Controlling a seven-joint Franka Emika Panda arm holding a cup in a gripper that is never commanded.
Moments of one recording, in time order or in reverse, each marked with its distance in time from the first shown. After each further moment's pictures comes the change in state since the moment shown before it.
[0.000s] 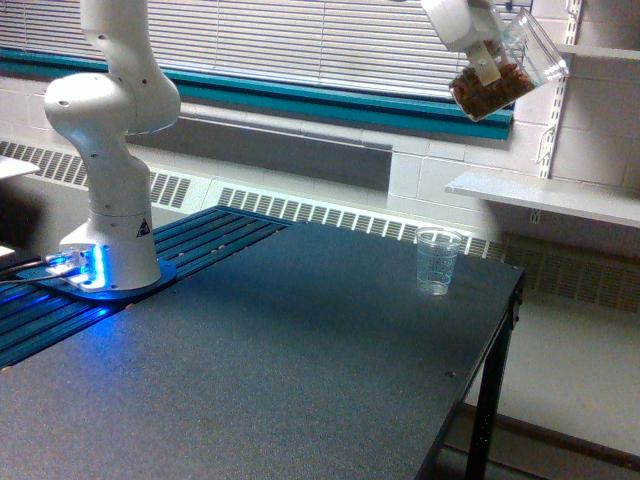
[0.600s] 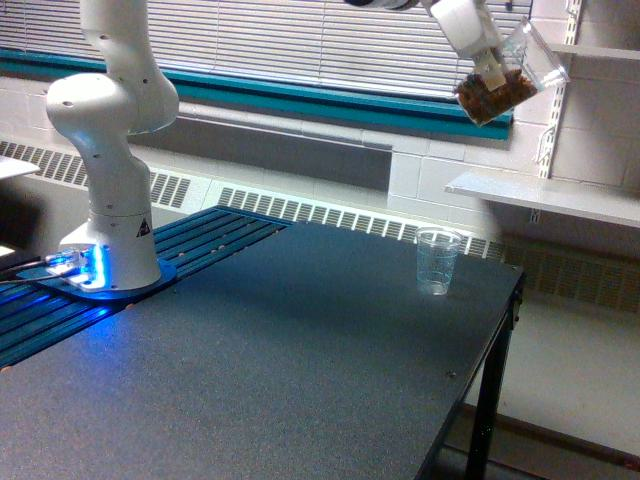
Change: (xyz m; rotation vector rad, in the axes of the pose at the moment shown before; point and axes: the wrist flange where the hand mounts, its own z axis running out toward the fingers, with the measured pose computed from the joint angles) arm -0.033 -0.015 0.010 0.032 -0.011 -0.088
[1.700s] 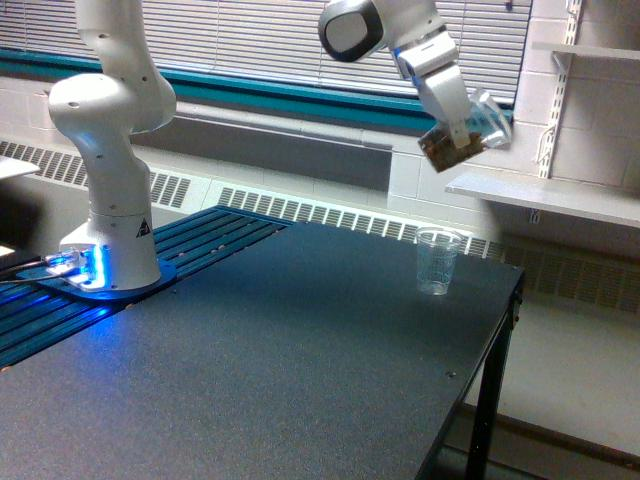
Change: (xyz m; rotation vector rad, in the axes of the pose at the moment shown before) arm -0.141 -0.003 0.042 0.073 -0.218 -0.373
